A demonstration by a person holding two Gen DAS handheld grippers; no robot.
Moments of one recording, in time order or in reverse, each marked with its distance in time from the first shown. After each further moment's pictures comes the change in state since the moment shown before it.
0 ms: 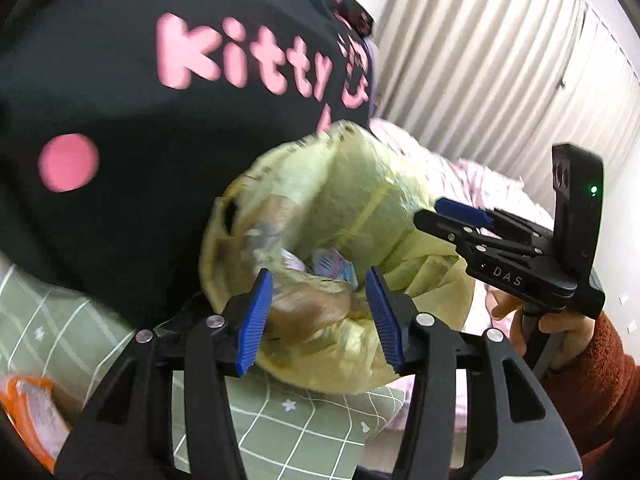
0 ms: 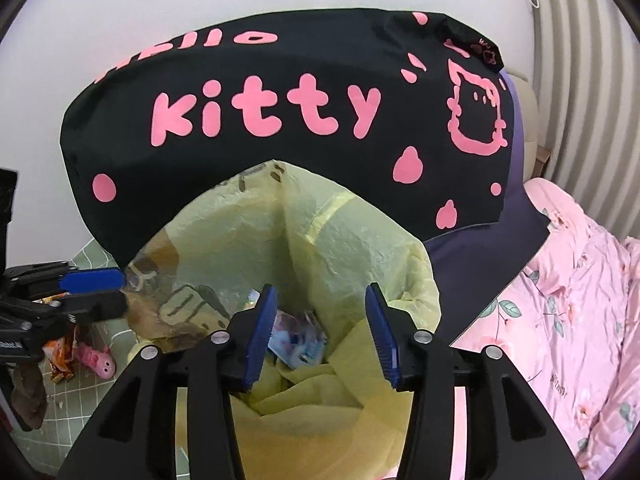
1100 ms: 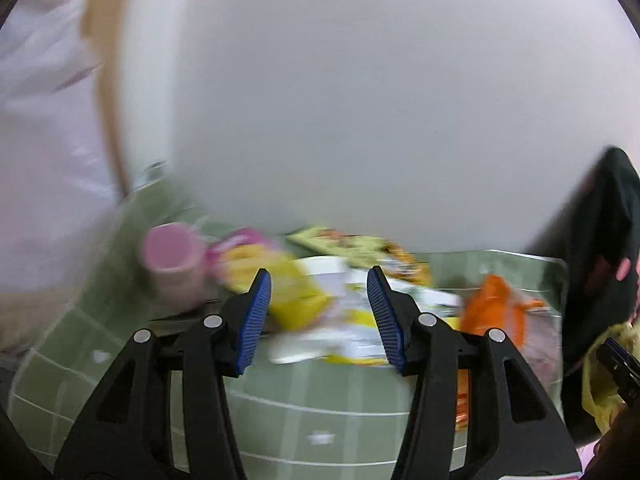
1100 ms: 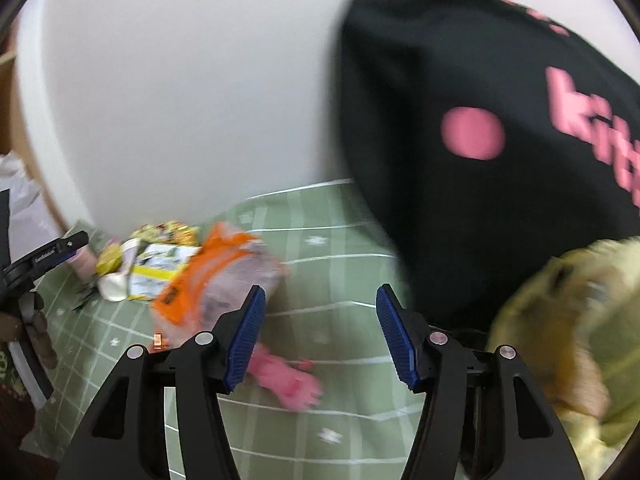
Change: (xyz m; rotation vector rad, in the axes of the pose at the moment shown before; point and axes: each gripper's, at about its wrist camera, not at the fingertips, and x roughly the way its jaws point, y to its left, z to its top) left arm -0.268 0.211 -0.269 -0.833 -0.403 0.975; right arm 0.041 0.273 -0.043 -0.398 0.050 0.457
